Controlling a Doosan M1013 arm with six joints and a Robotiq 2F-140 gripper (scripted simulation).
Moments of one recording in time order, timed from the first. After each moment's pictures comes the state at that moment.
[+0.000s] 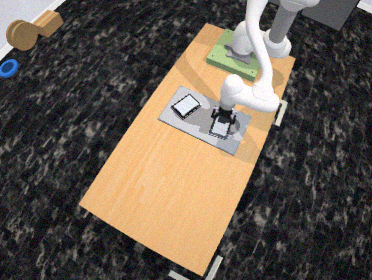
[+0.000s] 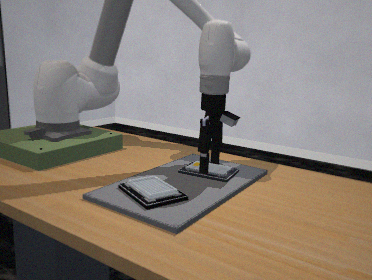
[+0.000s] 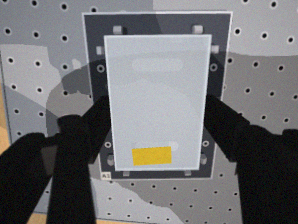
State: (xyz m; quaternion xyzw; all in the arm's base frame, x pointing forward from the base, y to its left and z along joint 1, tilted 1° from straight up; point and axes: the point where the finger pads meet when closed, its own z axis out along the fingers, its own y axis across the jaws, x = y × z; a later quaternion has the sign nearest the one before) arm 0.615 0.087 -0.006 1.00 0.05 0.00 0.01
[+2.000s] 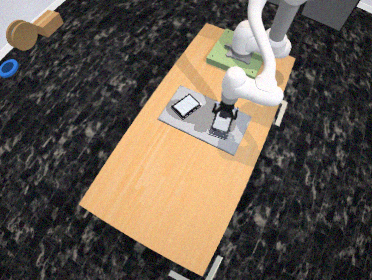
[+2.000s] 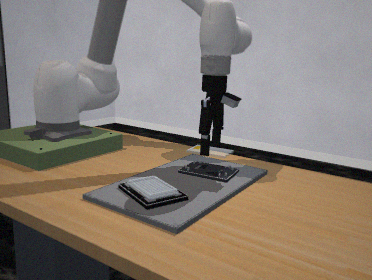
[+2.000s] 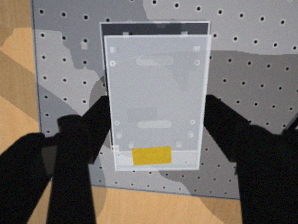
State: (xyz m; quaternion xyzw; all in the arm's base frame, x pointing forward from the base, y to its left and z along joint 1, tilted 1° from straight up) arm 0.614 0.088 0.051 1.00 0.05 0.00 0.01
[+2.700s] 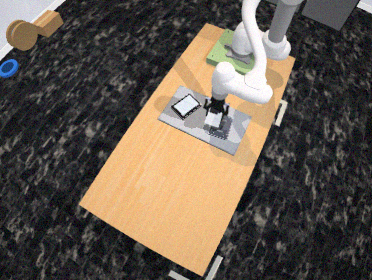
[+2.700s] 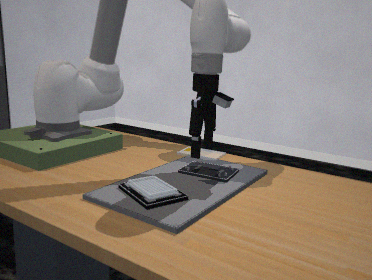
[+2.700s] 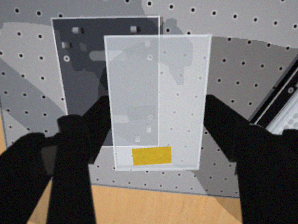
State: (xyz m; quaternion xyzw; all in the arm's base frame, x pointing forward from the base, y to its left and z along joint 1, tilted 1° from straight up) arm 0.614 0.033 0.055 1.00 0.05 0.00 0.01
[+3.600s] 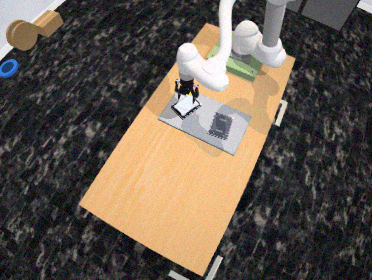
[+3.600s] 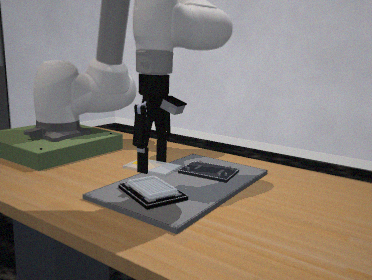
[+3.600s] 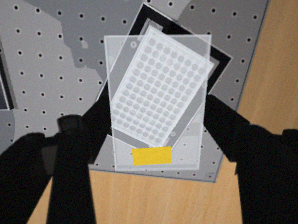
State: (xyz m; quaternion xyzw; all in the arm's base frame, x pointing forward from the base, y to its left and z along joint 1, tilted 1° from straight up) arm 0.578 -0.168 0.058 1.00 0.05 0.00 0.01
